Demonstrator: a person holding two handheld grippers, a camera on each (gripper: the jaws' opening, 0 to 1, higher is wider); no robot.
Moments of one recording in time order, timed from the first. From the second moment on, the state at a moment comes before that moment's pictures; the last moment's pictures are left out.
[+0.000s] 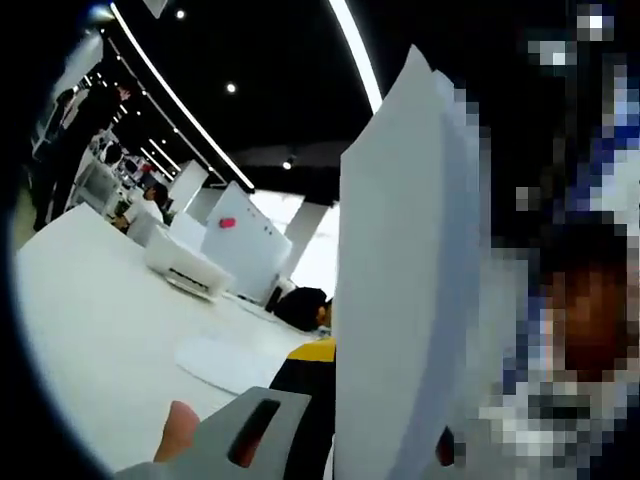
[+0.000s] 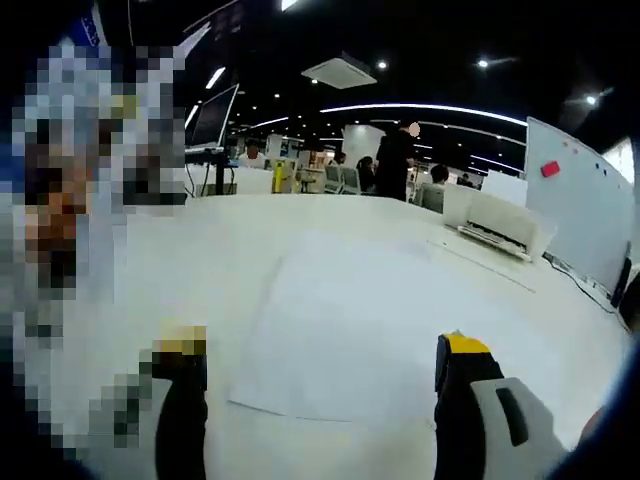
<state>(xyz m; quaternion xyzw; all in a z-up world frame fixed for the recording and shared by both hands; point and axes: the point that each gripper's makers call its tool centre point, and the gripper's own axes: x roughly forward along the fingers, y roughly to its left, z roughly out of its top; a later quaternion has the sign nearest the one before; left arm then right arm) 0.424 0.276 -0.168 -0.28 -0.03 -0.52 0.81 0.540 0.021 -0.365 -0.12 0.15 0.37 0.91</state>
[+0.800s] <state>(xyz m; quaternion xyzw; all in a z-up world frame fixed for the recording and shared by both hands) 0.411 0.268 -0.159 -0.28 -0.04 -0.54 0.79 0.547 0.018 -0.369 -0.05 0.13 0.37 0.92</state>
